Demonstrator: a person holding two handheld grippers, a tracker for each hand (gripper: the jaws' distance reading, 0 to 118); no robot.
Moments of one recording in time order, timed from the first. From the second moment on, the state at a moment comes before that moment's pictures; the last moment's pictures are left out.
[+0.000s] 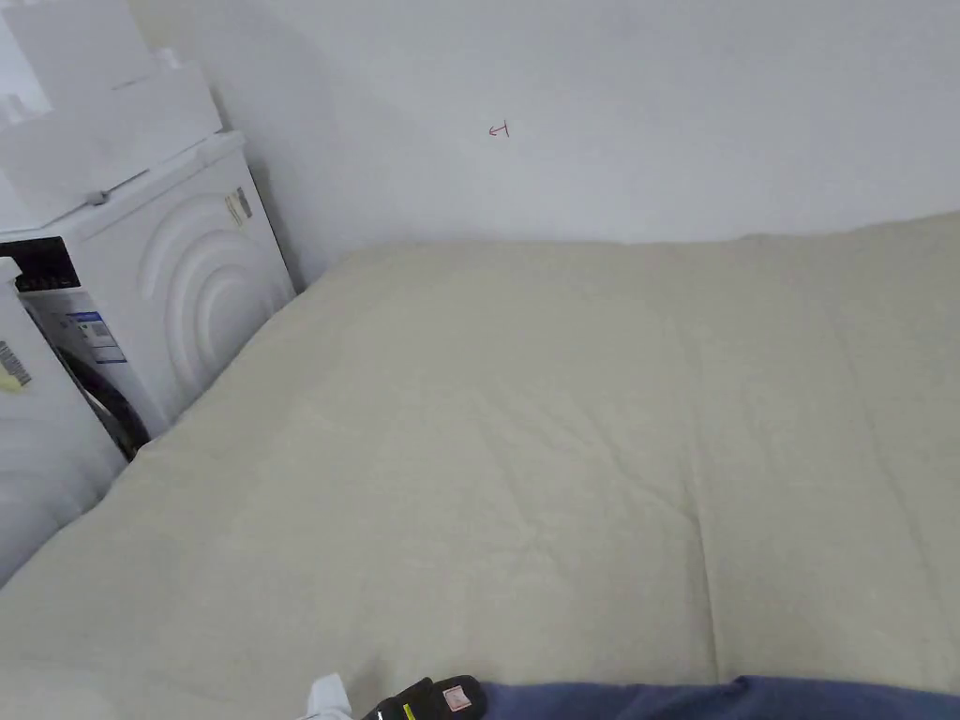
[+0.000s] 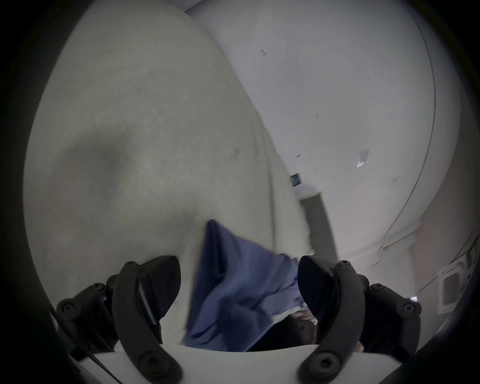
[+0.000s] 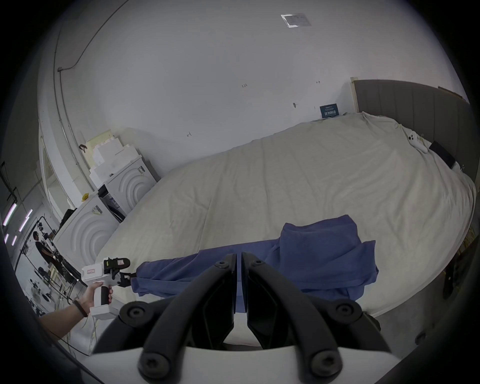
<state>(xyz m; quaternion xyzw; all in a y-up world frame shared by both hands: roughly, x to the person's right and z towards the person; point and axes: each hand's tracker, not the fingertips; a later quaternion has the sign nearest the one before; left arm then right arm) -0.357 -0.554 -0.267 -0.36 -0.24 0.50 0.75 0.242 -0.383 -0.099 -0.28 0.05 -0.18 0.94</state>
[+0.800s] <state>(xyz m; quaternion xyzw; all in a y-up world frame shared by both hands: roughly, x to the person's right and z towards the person) -0.422 -0.505 -0.280 -0.35 -0.14 0.47 0.80 0.236 -0.396 -0.111 -0.31 0.06 -0.20 0.93</state>
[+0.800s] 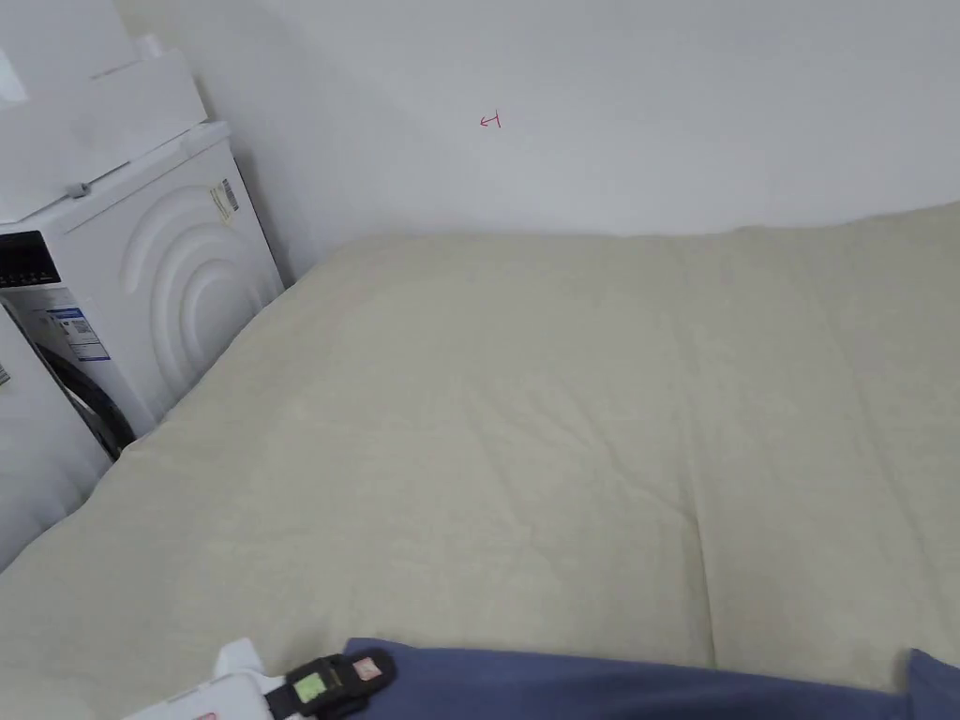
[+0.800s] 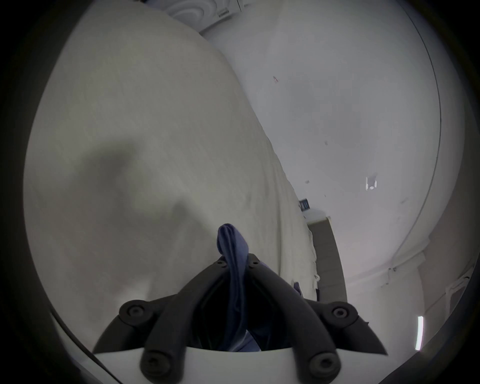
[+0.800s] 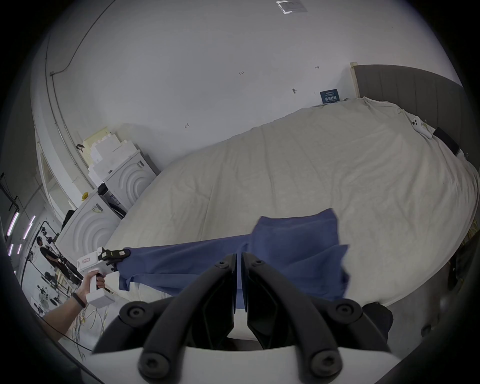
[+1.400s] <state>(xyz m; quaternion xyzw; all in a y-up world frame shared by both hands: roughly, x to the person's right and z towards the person) -0.131 -0.460 -0.289 -0.41 -0.18 0.35 0.83 0.271 -0.413 -0.082 -0.29 0.04 -0.25 0.93</state>
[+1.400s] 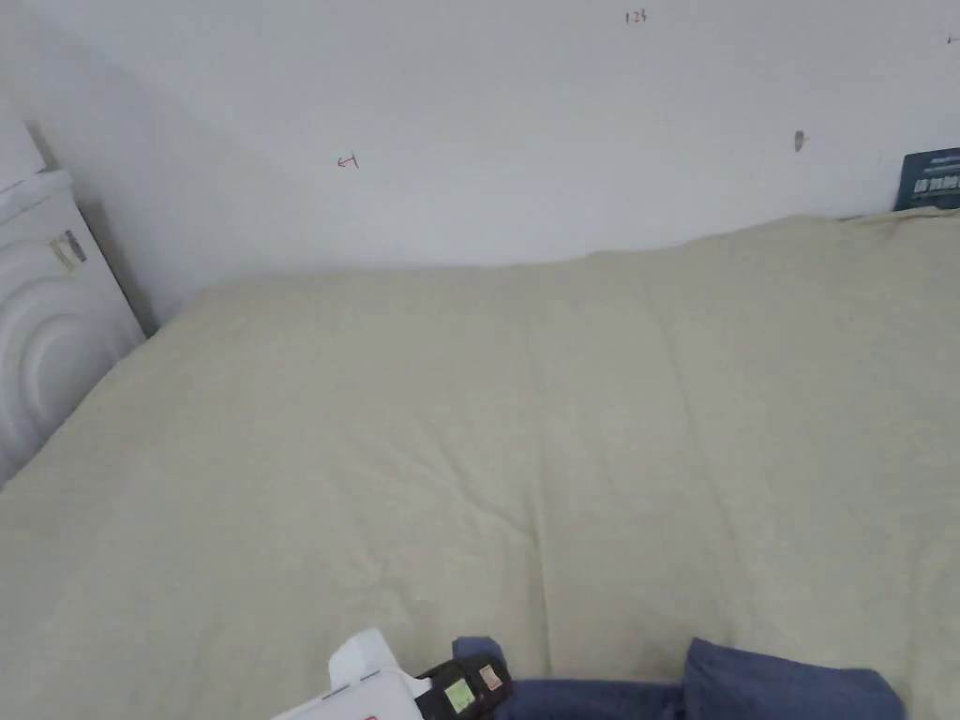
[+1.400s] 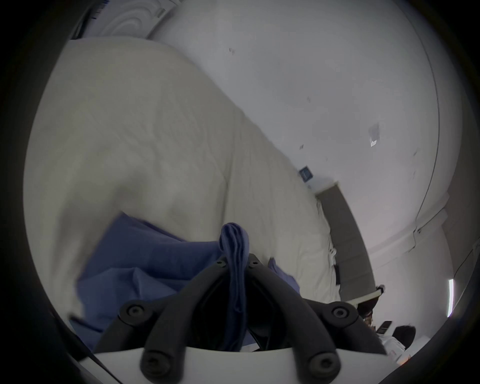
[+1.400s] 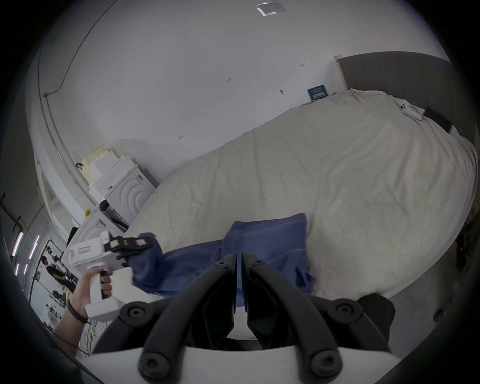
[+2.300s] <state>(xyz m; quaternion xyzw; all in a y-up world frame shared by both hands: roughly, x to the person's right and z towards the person) -0.106 -0.533 -0.283 -0.47 -0.23 0.38 0.77 0.292 -0.426 -0.063 -0.30 0.01 -0.26 0.92</state>
